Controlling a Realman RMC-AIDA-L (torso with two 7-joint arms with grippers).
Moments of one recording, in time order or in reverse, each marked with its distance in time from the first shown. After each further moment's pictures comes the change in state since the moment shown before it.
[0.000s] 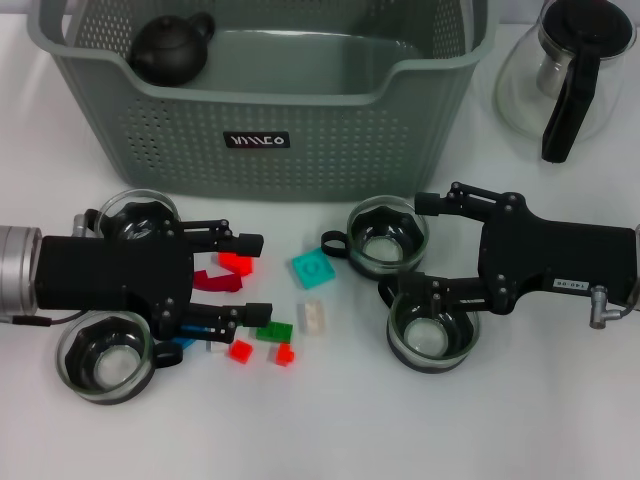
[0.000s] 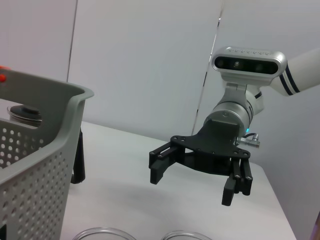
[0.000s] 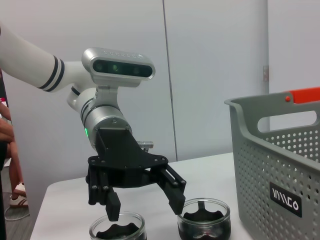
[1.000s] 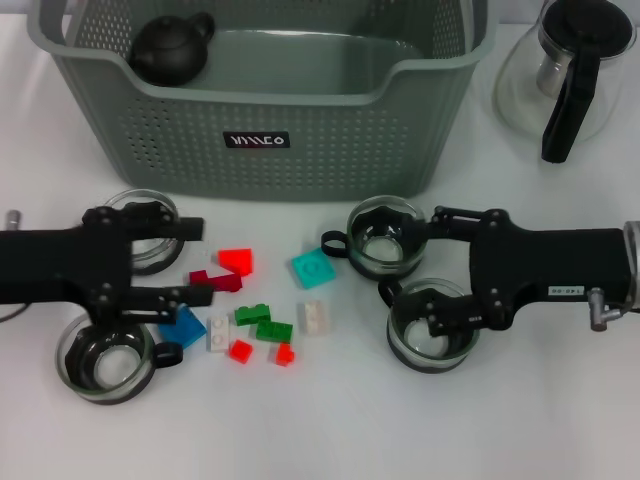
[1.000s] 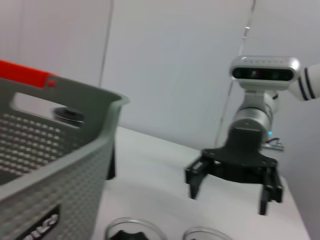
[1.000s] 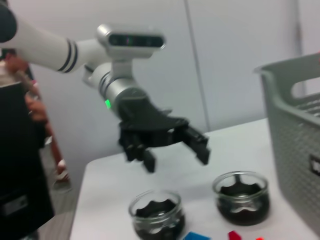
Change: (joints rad) left arm 0.046 0.051 -0.087 0.025 0.004 0.053 -0.047; right arm 0.006 -0.004 -0.141 -0.113 -0.003 -0.014 0.211
